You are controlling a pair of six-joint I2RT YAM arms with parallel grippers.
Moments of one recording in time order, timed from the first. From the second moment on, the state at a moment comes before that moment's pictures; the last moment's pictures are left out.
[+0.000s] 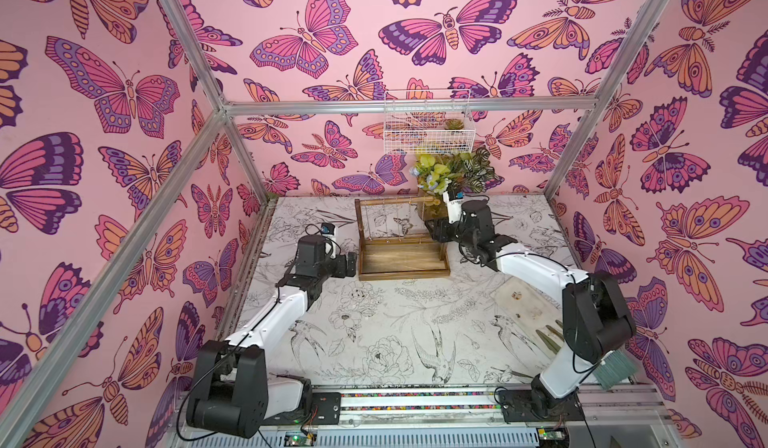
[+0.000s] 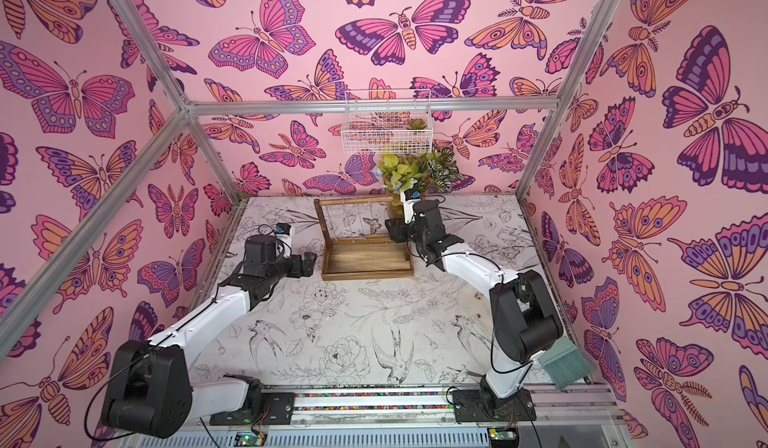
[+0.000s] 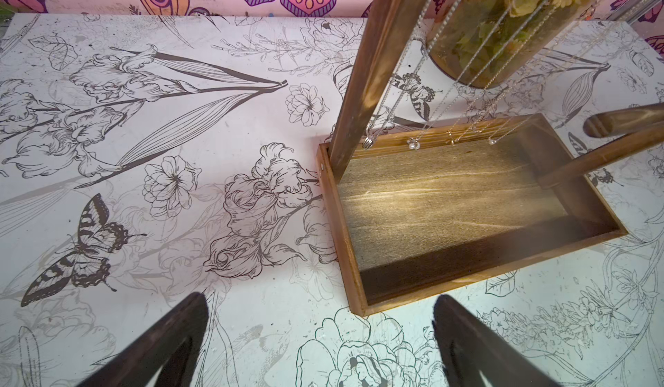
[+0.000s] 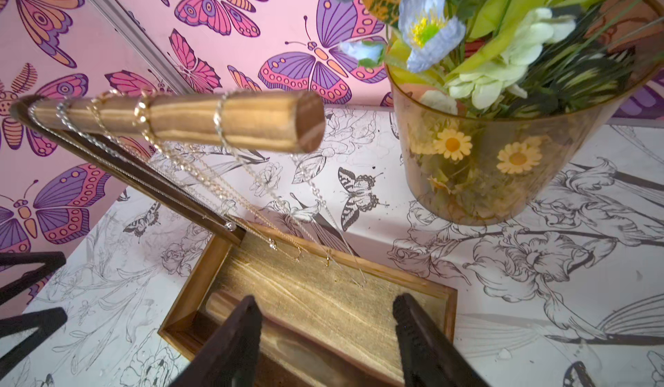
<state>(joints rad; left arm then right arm) -0.17 1.30 0.75 -0.08 0.11 -0.09 0.45 1.71 1.19 0.11 -0.13 0.29</state>
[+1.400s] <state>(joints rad) -0.17 1.33 0.76 -0.08 0.11 -0.07 0.45 1.85 1.29 0.31 -0.14 0.33</state>
